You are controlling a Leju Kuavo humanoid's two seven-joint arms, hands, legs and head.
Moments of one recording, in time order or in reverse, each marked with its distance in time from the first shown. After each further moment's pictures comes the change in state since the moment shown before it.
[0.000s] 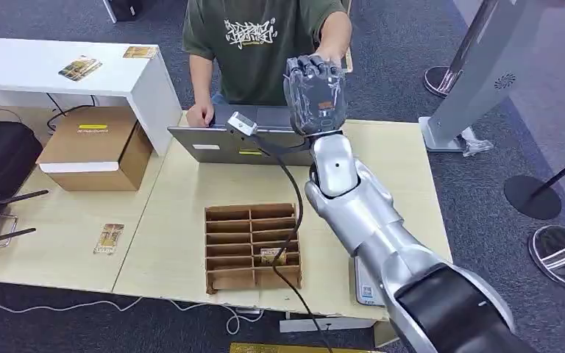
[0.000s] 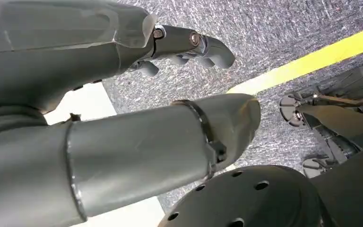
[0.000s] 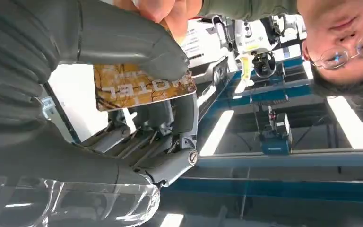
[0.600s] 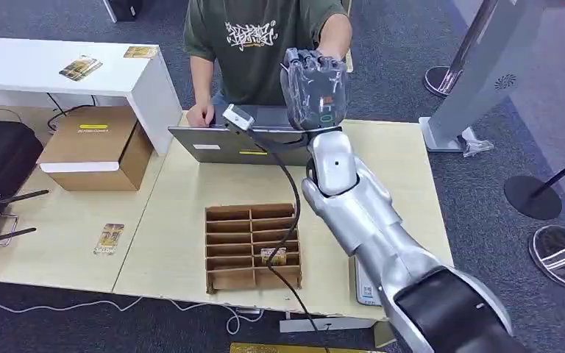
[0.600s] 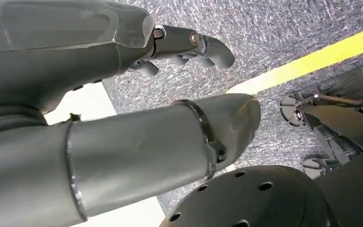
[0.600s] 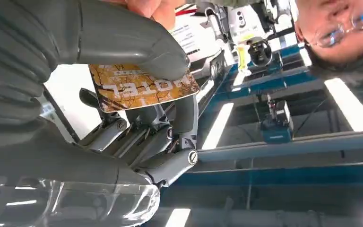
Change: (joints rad) left arm 0.005 0.000 0.006 0.000 -0.007 0.002 -0.007; right arm 0.006 0.008 -0.008 -0.060 0.001 0.001 0.009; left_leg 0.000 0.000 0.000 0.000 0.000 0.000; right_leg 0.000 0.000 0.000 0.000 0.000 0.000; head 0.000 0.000
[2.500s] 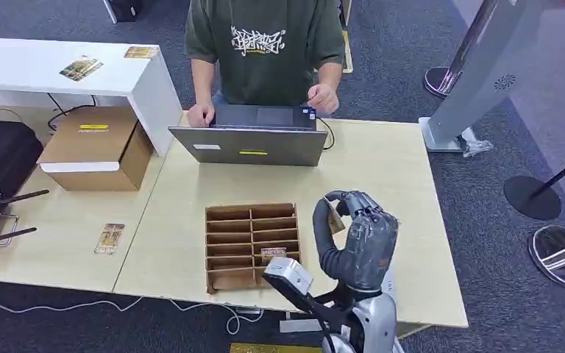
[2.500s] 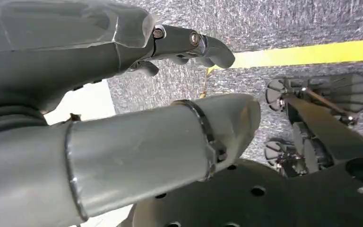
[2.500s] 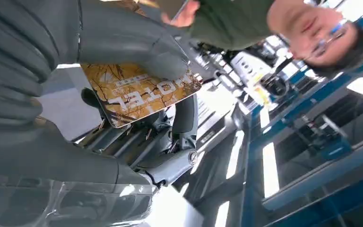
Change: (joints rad) left arm 0.060 -0.066 0.175 -0.062 0.204 0.004 -0.007; right arm 0.941 -0.056 -0.019 -1.004 -0.247 0.004 -0.199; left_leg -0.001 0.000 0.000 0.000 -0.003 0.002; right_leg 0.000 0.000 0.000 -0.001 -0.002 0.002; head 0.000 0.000
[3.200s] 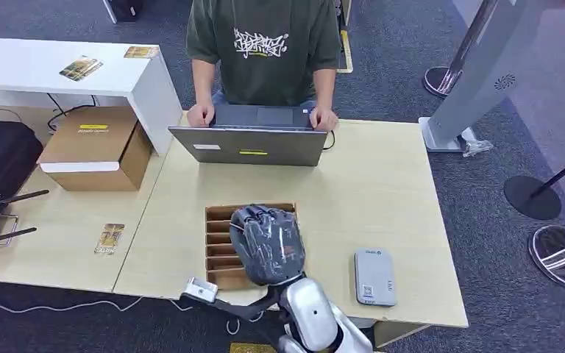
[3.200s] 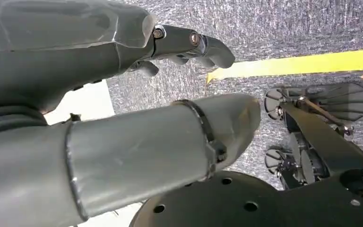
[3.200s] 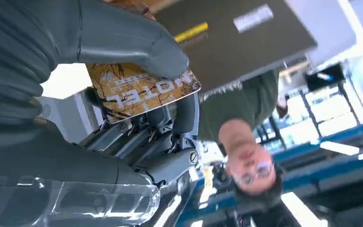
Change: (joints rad) left arm -0.015 0.025 -0.015 0.000 0.000 -0.003 0.010; right arm -0.190 0.009 0.262 0.264 0.073 0.305 0.089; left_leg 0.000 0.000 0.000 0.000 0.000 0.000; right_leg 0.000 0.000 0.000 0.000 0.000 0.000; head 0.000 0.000
